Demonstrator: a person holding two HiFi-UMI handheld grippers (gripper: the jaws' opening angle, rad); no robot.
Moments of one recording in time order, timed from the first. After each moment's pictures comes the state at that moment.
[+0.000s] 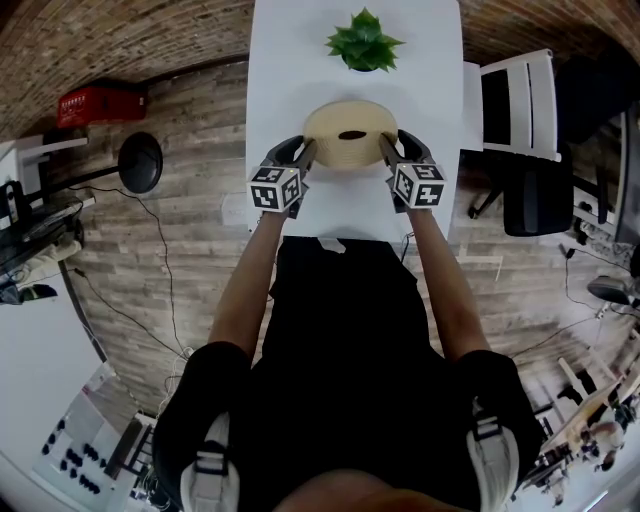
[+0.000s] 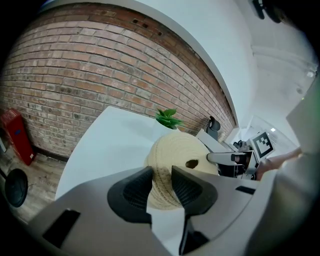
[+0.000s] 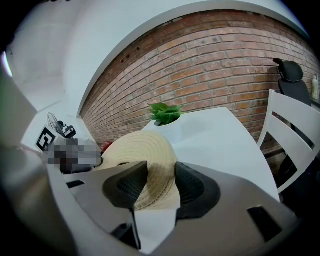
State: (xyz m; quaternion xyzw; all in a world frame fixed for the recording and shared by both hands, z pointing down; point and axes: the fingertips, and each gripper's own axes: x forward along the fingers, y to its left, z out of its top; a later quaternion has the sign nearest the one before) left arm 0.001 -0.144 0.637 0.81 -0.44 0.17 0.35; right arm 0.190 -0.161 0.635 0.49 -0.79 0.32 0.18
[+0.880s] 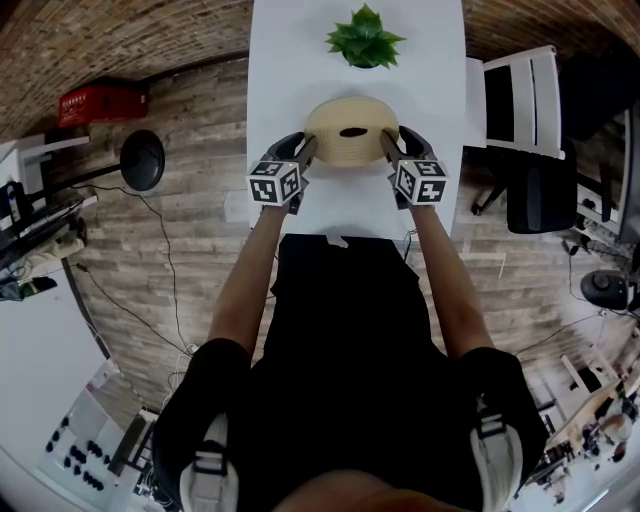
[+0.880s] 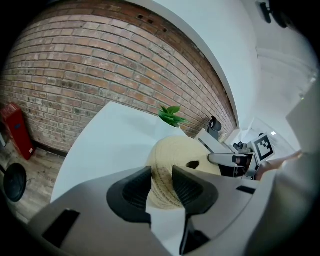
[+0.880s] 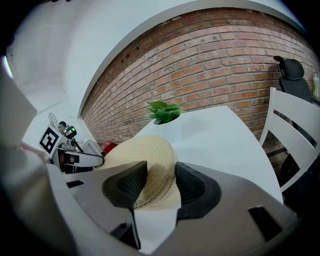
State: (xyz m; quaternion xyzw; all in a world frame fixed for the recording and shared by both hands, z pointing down) left arm 0.001 -0.148 0.647 0.81 -0.43 0.17 0.37; right arm 0.191 -0.163 0.641 0.49 -0.79 0.32 0.18
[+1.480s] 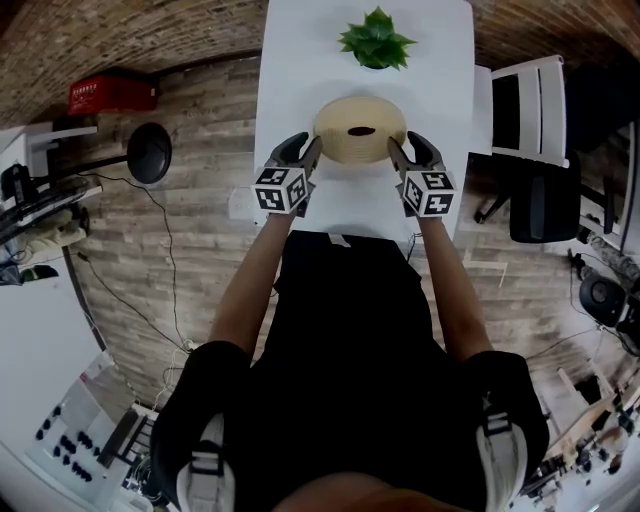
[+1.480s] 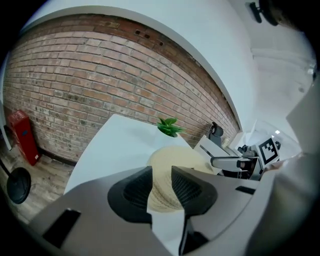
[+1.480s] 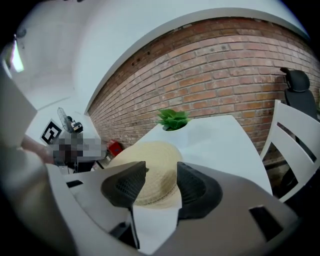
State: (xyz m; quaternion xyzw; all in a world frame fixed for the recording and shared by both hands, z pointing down) left arm -0.006 -0.138 0.615 0.80 -0.47 0.15 0.33; right arm 0.187 -0.148 0.613 0.47 -0.82 0.28 0.18
